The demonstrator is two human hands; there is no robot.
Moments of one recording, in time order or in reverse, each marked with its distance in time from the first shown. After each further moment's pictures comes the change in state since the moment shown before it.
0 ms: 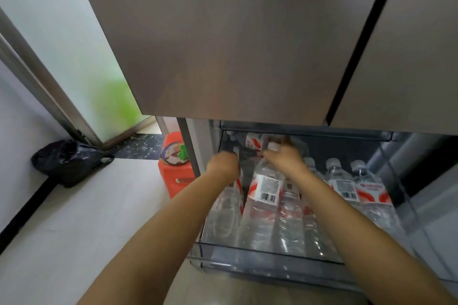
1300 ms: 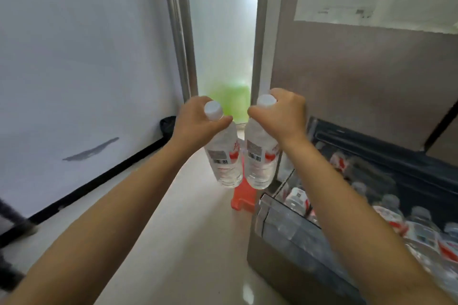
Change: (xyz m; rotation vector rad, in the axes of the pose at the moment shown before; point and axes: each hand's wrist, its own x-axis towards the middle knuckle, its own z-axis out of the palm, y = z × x) left_hand -0.259 -0.111 -0.087 -0.684 0.973 -0.329; right_hand -0.165 -0.143 0.061 -0.049 0.156 -0.953
